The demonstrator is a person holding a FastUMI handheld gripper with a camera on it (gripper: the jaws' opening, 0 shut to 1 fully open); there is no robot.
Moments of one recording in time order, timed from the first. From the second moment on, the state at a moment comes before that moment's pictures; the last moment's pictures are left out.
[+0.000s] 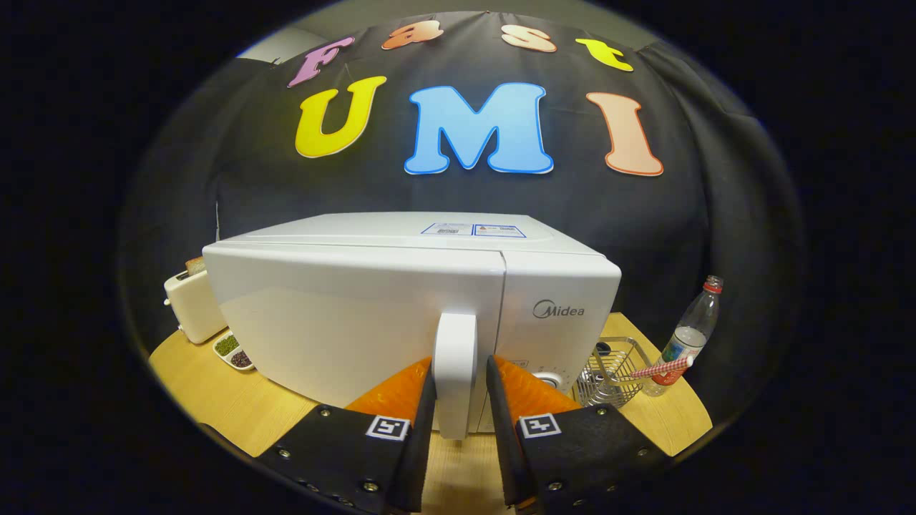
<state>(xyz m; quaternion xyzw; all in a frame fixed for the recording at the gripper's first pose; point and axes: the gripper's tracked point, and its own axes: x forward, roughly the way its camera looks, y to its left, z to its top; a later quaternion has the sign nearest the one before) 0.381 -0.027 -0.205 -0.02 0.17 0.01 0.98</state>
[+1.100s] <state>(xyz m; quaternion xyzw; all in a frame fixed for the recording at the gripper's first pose) 0.231 0.049 -0.202 0.01 0.27 0.08 0.96</state>
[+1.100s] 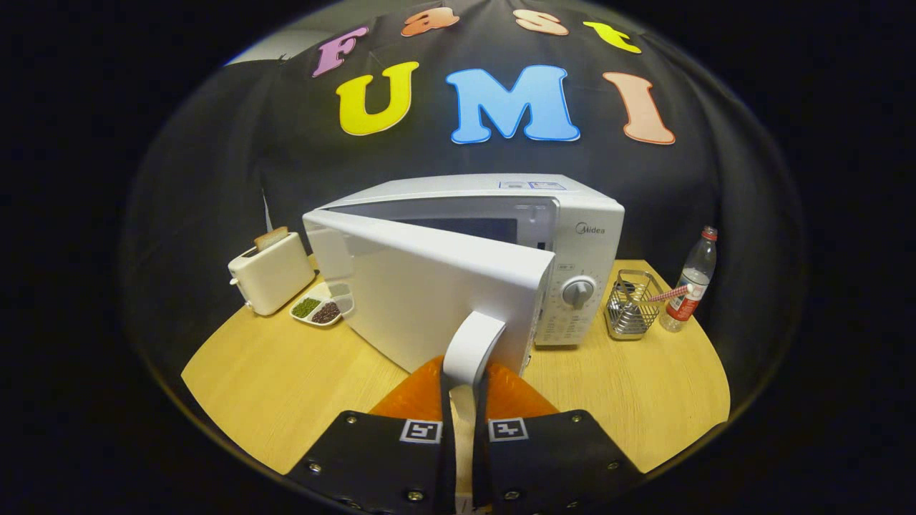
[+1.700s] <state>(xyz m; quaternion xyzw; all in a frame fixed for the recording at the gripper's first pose) 0.160 0.132 -0.201 0.02 0.27 0.07 0.96</state>
